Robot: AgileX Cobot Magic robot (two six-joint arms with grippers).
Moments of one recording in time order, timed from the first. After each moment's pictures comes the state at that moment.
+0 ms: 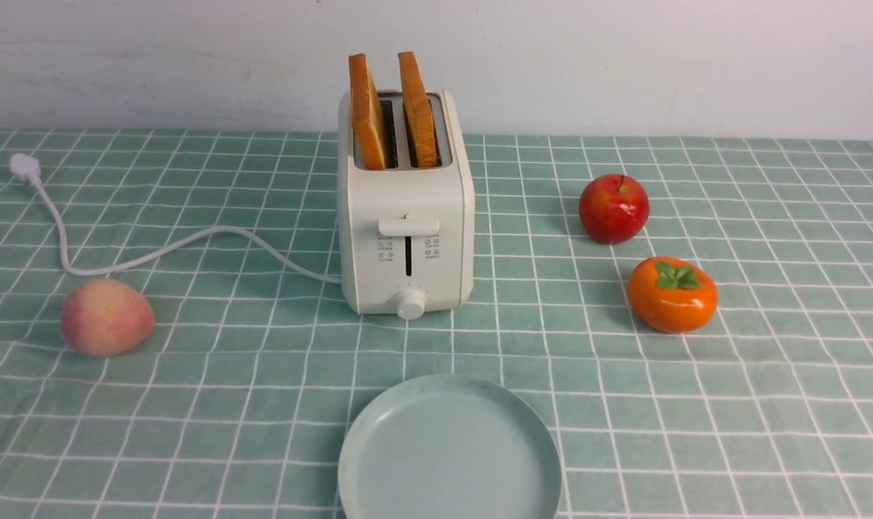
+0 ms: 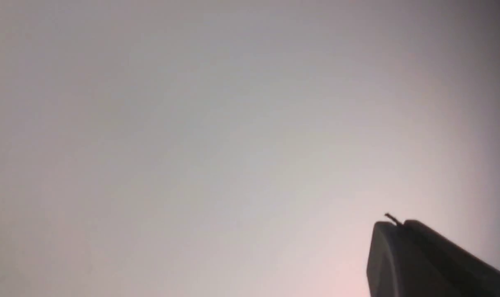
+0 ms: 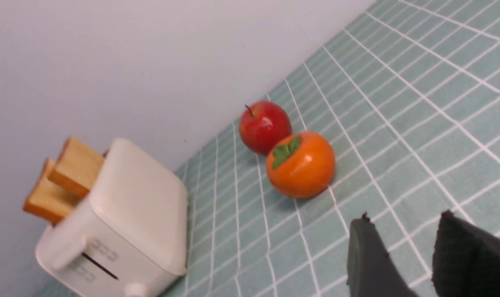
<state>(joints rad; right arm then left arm) -0.05 -0.02 0.02 0.46 0.14 0.25 -0.10 0.18 -0.54 -0.45 -0.04 -0.40</state>
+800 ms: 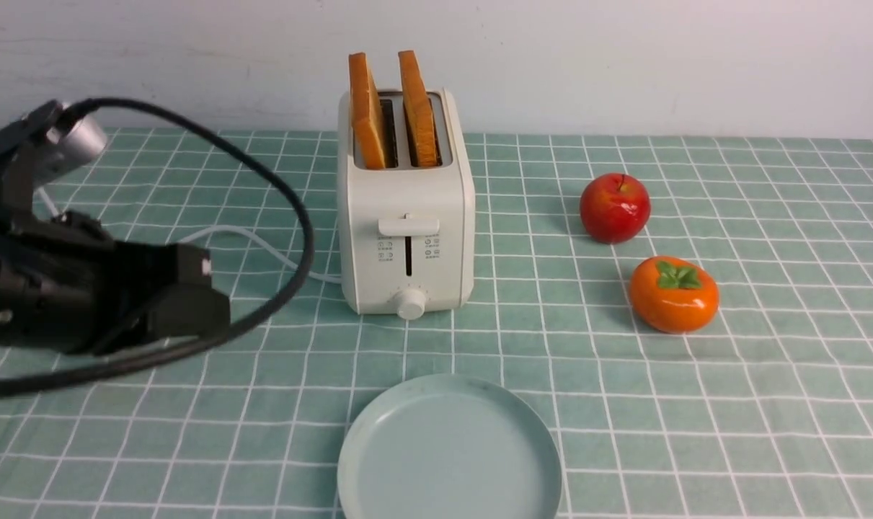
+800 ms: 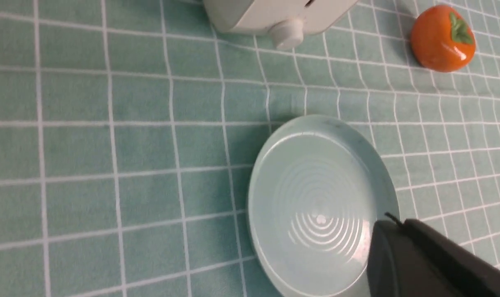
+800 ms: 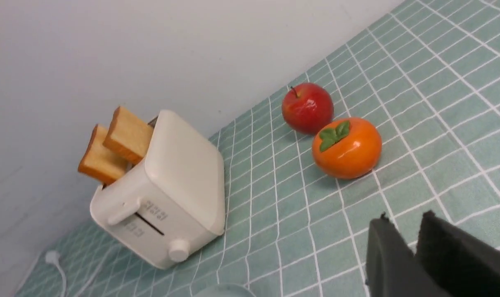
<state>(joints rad) -0.05 0.09 -0.30 0.43 0.51 0.21 -0.10 1.13 -0.91 -0.68 0.77 0.17</state>
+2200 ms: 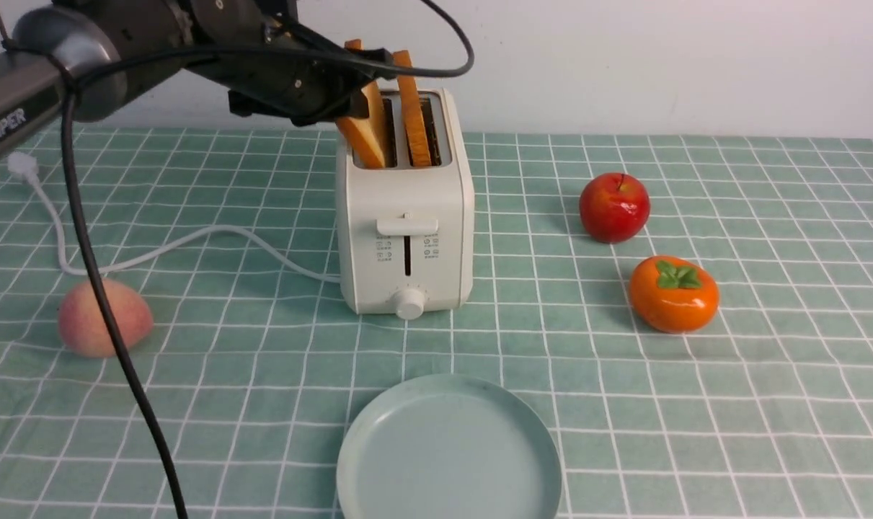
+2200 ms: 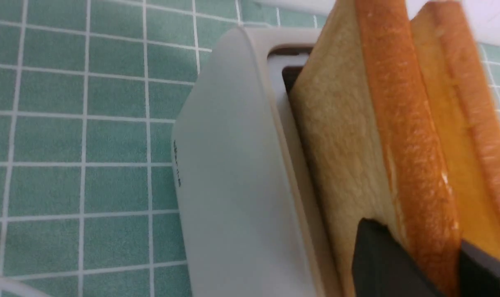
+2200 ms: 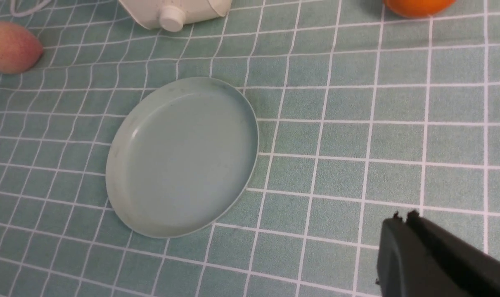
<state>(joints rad) -0.05 0.65 -0.68 0.57 0.93 -0.29 -0.26 1.98 -1.88 -0.32 0.59 -0.15</state>
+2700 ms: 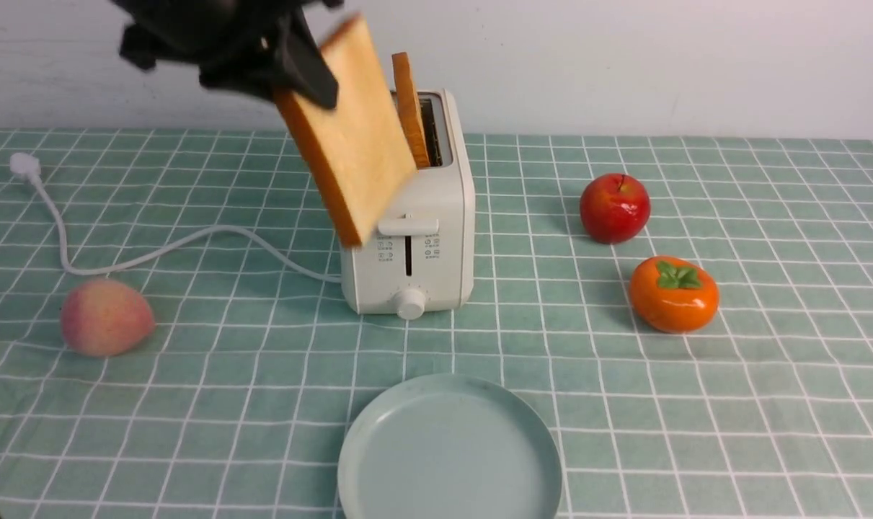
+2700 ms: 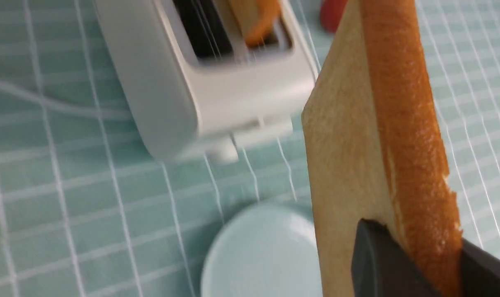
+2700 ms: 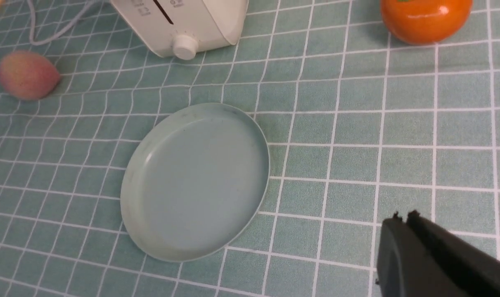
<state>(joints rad) -0.05 0.65 -0.68 0.61 0.88 -0.29 -0.26 1.66 -1.81 -0.46 1.22 -0.08</state>
